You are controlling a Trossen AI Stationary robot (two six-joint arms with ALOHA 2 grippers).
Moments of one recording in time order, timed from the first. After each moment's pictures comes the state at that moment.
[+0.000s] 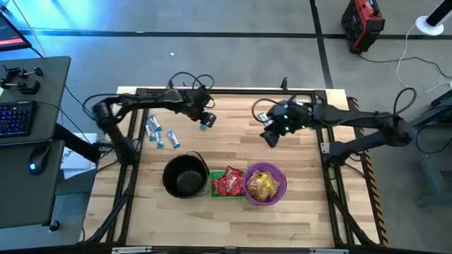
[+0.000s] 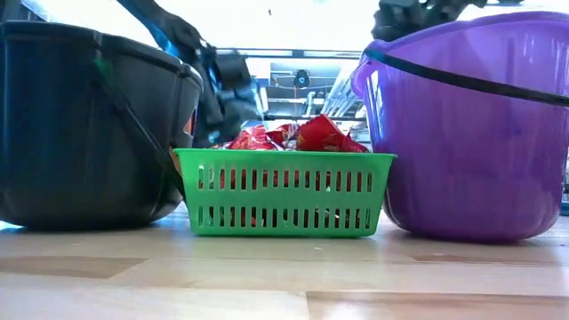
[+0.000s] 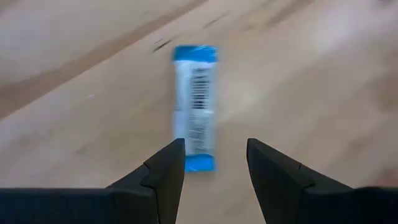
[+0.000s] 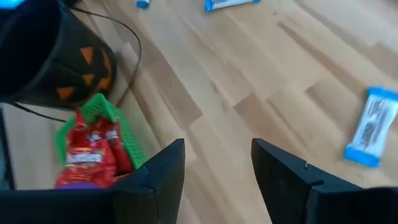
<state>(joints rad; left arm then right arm) 0.52 1.72 1.11 -0.57 0.02 -0.50 -0.20 1.20 1.02 -0.66 -0.05 0.49</state>
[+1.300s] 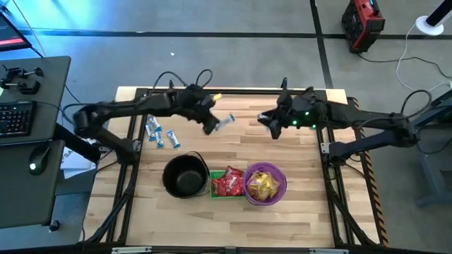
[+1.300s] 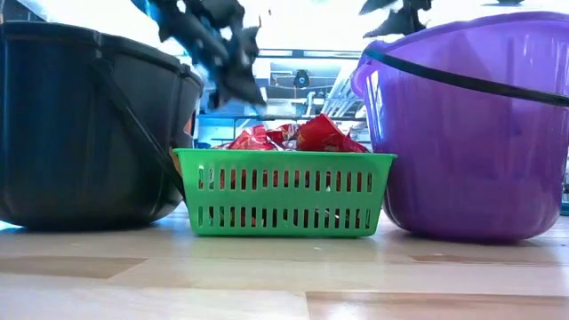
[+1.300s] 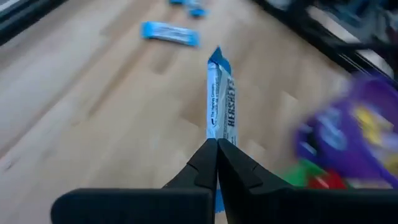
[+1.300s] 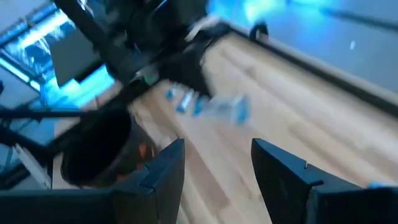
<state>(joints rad) 0.36 1.47 1.11 -0.38 0.21 -0.29 -0.12 1.09 1.11 -0.49 0.15 0.51</state>
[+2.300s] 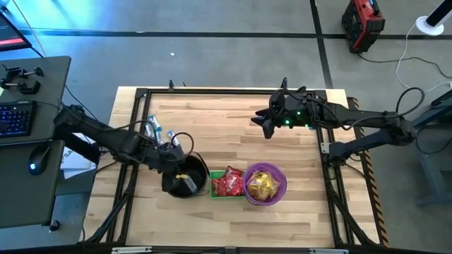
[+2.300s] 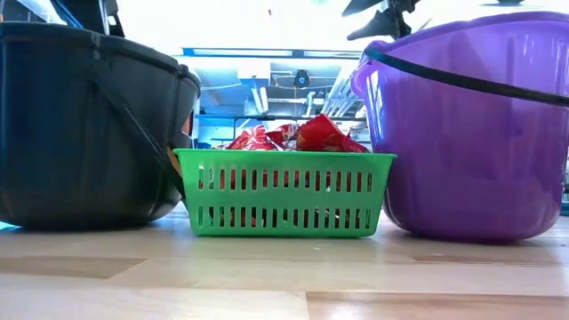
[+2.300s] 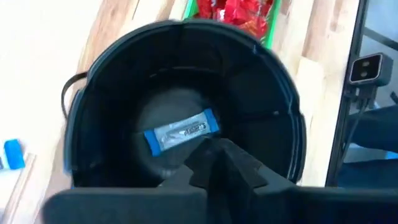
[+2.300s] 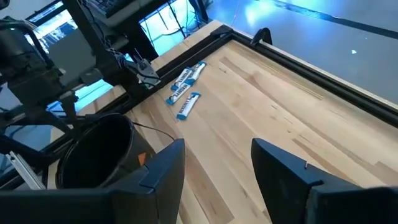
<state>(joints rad) -0.39 1.19 1.05 -0.92 -0.10 -0.71 -0.12 1.17 1.13 -0.42 0.15 0.49</state>
